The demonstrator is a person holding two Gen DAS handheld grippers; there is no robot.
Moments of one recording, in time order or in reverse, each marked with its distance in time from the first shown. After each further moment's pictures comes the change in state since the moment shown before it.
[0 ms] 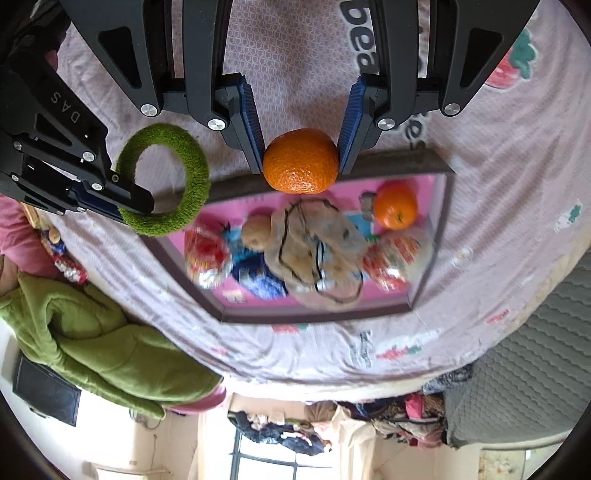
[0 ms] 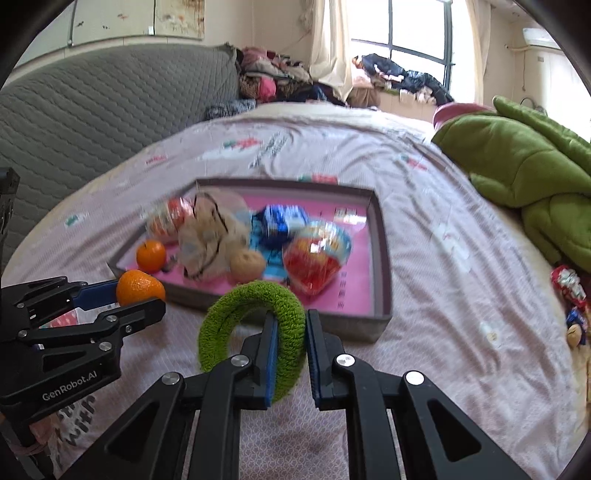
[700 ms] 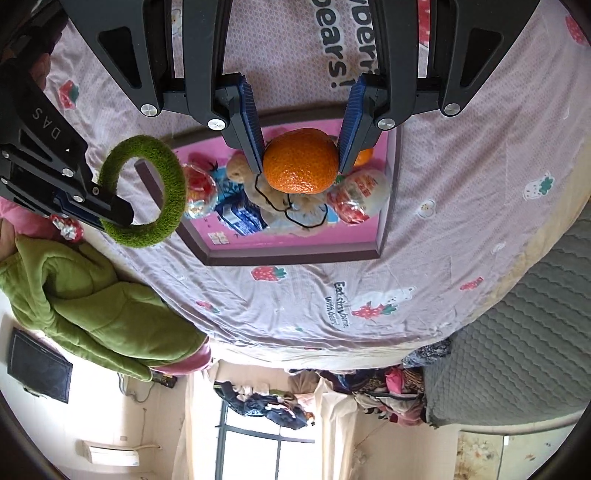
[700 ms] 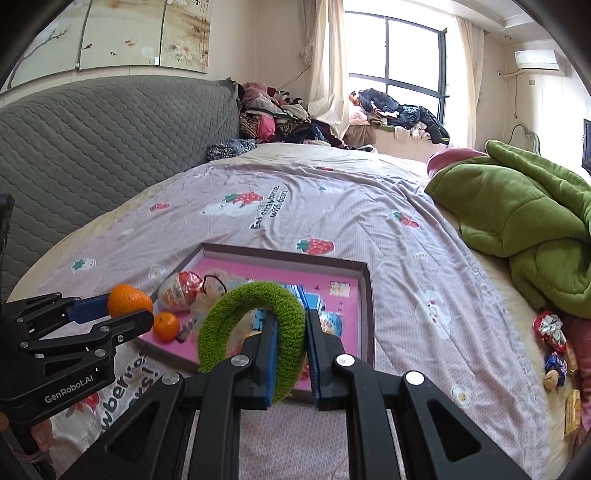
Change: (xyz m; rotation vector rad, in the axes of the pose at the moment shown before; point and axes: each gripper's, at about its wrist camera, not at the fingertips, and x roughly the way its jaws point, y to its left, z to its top) left arm -0.040 0.020 0.042 -0.040 -0.104 0.044; right arm -0.034 0.007 0.058 -0.014 -0.136 -0.021
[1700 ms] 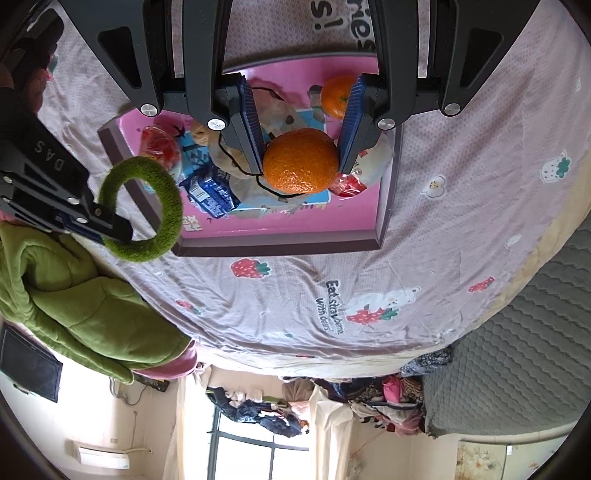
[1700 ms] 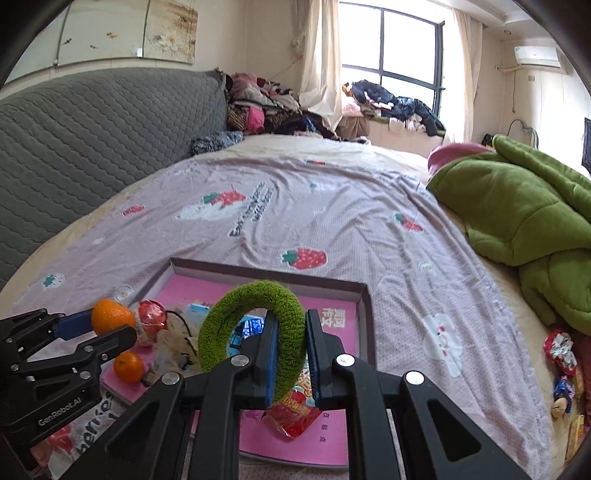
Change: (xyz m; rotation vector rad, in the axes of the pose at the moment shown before) left arm 0.068 0.017 0.028 -0.014 0.036 0.009; right arm 0.076 -0.013 0.032 0.015 0.048 -0.032
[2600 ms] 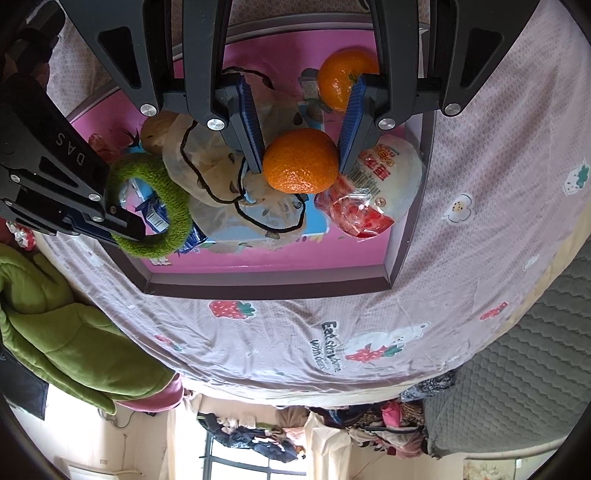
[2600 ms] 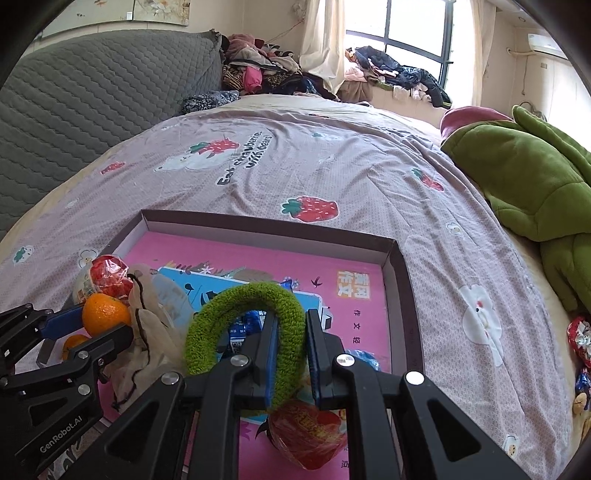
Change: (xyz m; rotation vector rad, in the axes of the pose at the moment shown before) left arm 0.064 0.002 -0.014 0.010 0.098 0.042; right arm 0.076 0.009 -0.022 -0.015 0.139 -0.023
